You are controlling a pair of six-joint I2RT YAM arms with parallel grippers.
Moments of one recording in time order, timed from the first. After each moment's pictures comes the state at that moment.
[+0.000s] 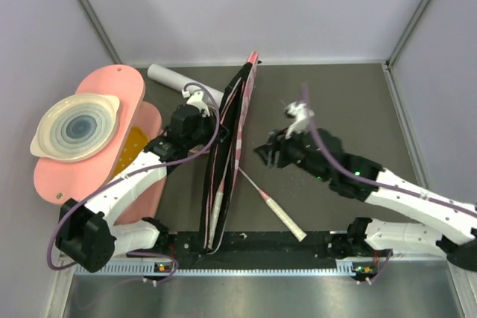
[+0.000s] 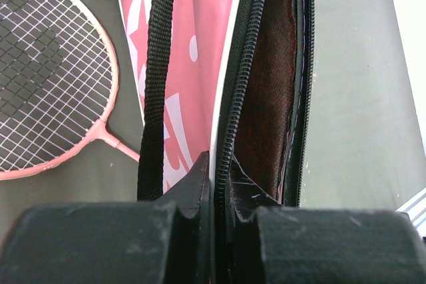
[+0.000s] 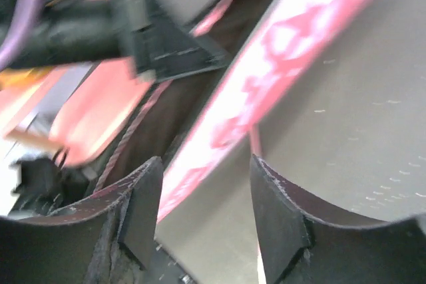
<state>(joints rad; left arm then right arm) -0.52 1.20 0.87 -0.15 0.09 -0.57 1.12 1.06 1.00 -0.26 0.27 0.46</state>
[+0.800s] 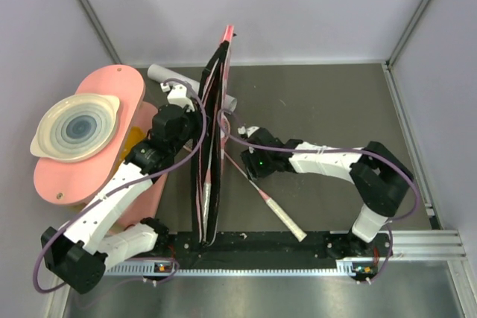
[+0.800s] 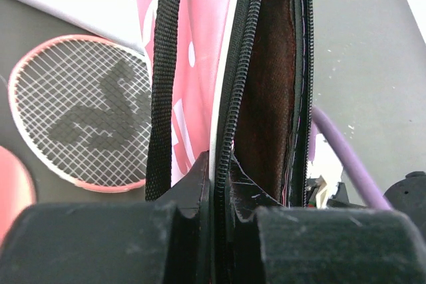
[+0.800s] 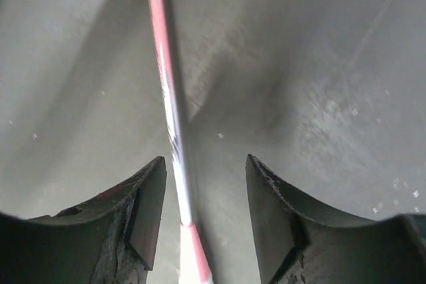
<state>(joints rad) -0.51 1.02 0.93 -0.25 -0.13 -0.43 0.89 1.67 0.99 -0.31 0.00 0.35</state>
